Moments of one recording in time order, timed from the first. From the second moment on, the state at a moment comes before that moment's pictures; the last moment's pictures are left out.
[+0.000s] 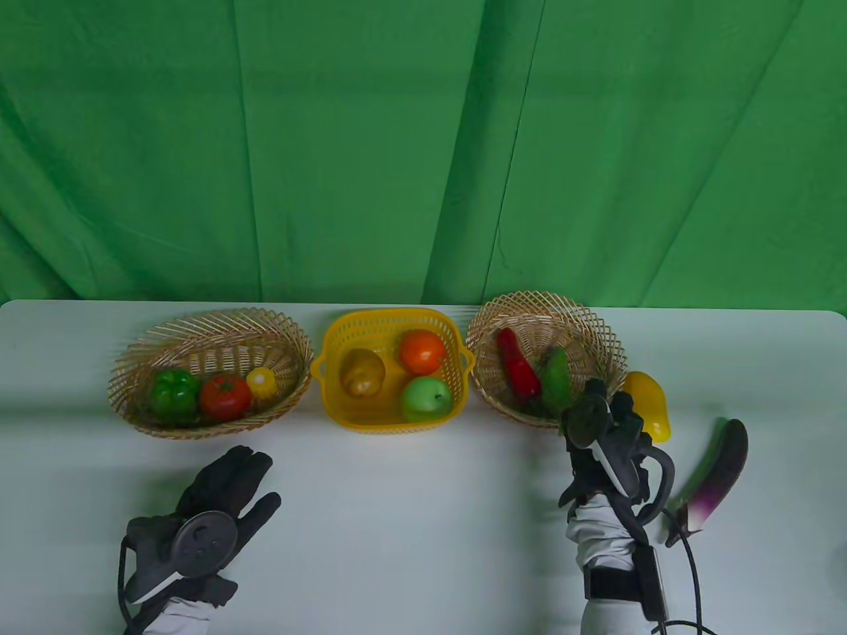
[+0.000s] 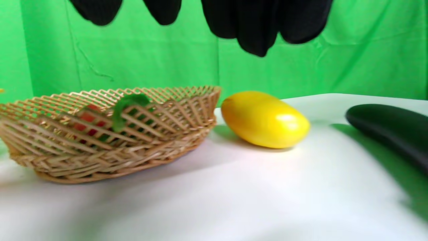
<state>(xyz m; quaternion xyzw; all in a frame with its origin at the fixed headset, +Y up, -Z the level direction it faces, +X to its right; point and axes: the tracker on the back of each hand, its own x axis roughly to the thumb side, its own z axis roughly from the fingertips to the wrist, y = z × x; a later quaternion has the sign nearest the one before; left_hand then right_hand) -0.270 -0.705 -0.251 0.11 -0.11 0.09 0.98 0.232 -0.690 -0.368 -0.18 -0.04 0.98 0.05</state>
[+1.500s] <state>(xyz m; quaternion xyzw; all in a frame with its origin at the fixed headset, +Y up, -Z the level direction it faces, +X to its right) -0.266 -0.714 -0.254 0.10 -0.12 0.07 0.98 0.332 -0.774 -0.309 -0.37 0.07 0.93 0.03</state>
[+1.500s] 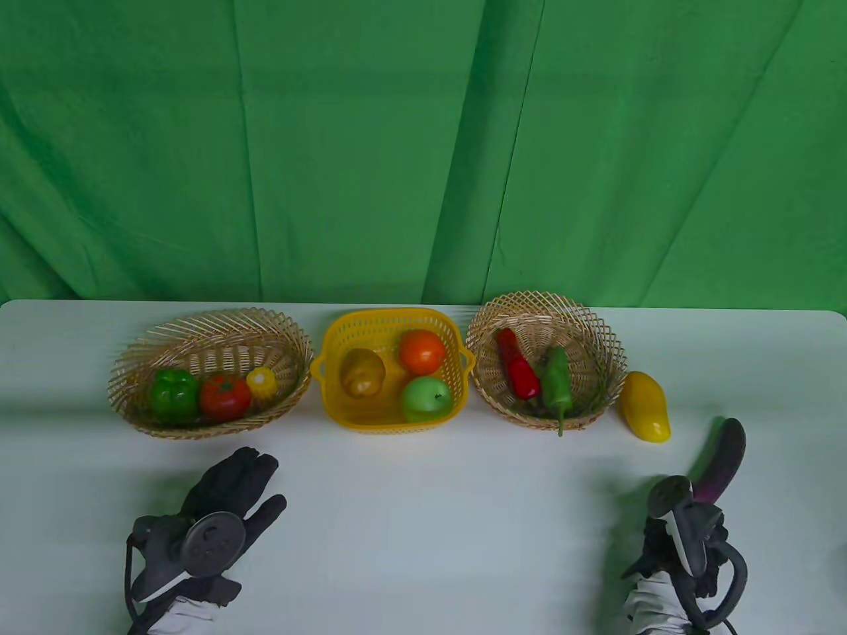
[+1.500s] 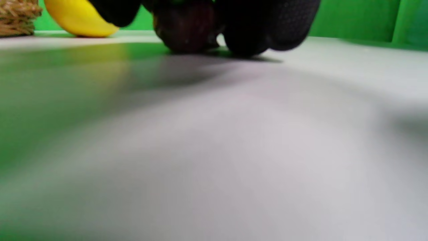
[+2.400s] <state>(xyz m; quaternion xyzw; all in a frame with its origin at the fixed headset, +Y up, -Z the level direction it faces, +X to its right) -0.270 -0.712 -0.254 0.10 -0.11 0.07 0.99 0.326 -0.740 -0.320 -0.36 0.00 0.93 0.04</state>
